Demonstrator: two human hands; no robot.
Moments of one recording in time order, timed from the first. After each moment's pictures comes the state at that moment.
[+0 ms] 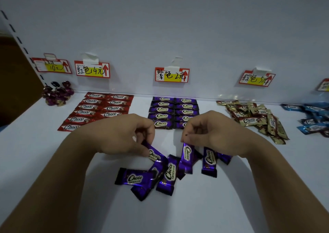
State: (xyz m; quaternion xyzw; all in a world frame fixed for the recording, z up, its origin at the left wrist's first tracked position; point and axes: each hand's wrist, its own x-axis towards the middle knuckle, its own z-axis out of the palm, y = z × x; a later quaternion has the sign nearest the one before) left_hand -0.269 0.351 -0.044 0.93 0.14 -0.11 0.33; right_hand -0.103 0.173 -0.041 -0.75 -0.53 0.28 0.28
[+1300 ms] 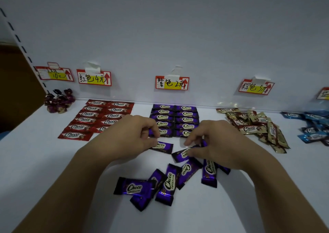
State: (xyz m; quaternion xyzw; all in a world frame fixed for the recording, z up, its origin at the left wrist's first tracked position) left_hand -0.255 0.348 -0.058 0.93 0.19 0.07 0.31; right_hand -0.105 0.169 -0.034 -0.82 -0.53 0.14 0.16
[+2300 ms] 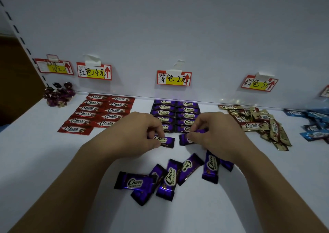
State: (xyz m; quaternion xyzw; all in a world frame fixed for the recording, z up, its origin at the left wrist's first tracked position) left_hand -0.251 0.337 -0.055 0.95 0.18 0.02 0.26; right_hand -0.109 0.180 -0.045 -0.87 -0.40 0.12 0.25
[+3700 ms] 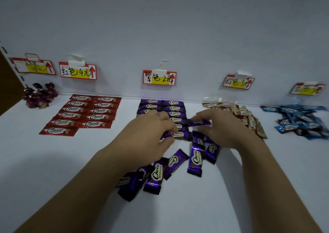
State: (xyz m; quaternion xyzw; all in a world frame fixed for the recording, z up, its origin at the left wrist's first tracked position) left_hand -0.233 0.299 -0.062 0.98 0.08 0.11 0.15; right_hand -0.064 0.160 -0.053 -0.89 -0.43 0.09 0.13
